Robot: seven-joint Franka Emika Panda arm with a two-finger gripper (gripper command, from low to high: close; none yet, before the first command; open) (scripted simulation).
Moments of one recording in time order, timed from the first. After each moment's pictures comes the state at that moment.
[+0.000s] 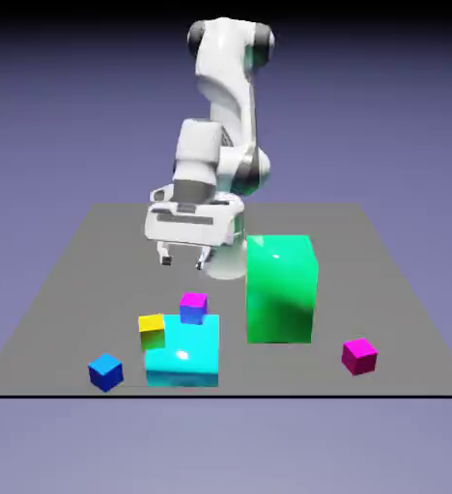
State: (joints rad) arm -0.42 -0.16 0.22 -2.56 -0.08 2.87 1.45
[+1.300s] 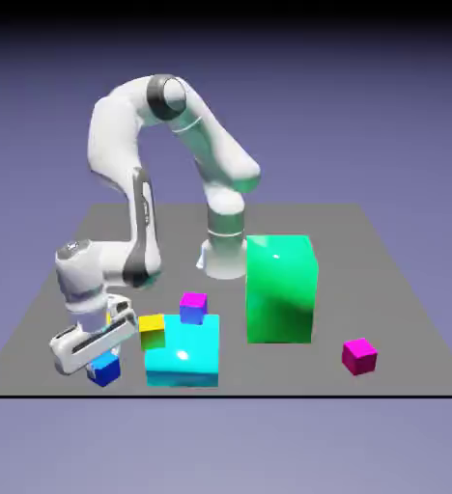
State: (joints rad) arm -1.11 0.53 0.56 -2.15 -0.21 2.62 2.60
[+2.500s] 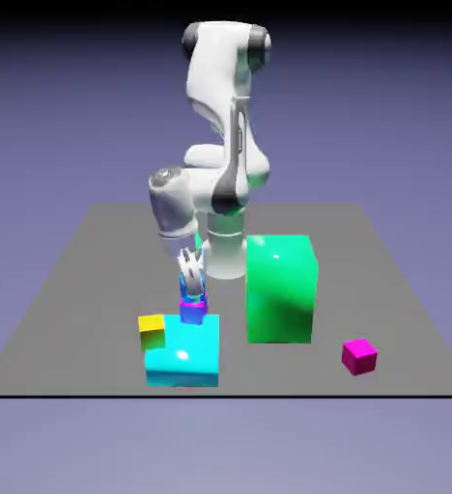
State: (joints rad) arm -0.48 -0.23 0.23 -2.67 0.28 2.34 1.66
